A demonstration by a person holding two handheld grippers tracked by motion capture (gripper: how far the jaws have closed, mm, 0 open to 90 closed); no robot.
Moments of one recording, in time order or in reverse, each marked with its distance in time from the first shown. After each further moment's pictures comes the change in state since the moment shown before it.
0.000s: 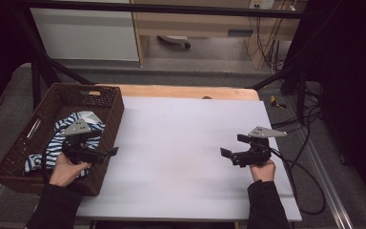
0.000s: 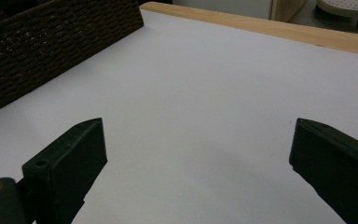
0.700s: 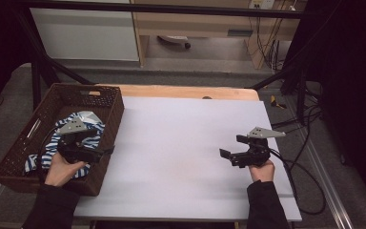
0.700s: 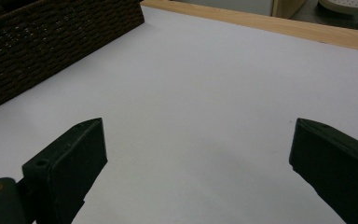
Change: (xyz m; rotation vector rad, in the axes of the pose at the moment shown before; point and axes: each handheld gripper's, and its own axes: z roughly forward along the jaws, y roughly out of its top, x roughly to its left) left arm 0.005 0.002 -0.011 -0.006 0.023 -0.011; right arm 0.002 -0.001 0.002 0.012 0.000 -0.003
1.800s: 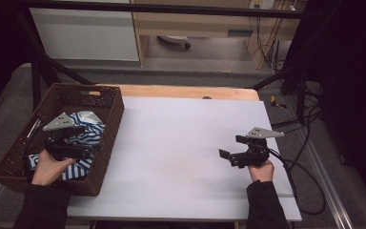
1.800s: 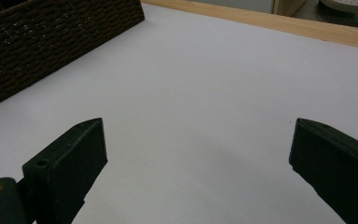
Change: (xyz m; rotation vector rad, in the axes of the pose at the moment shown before) left arm 0.017 0.002 -0.022 0.028 0.066 -0.035; right arm 0.000 -0.001 0.003 0.010 0.001 -0.004
